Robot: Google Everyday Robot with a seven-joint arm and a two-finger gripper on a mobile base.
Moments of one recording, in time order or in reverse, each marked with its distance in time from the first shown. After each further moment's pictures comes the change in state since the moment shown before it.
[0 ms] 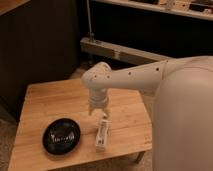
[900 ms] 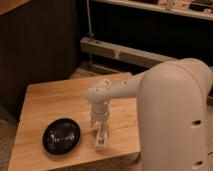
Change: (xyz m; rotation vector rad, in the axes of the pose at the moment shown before) arm 0.030 -0.008 0.079 0.046 0.087 0.061
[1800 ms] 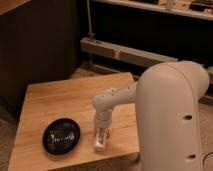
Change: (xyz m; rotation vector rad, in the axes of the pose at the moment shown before) arm 0.004 -0.006 0.036 -0.093 0.034 -0.044
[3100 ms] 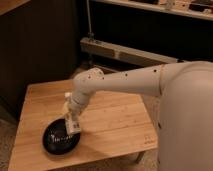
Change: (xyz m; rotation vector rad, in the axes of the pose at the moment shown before) arm 0.025 0.178 -0.133 -0.400 -0.147 -0.695
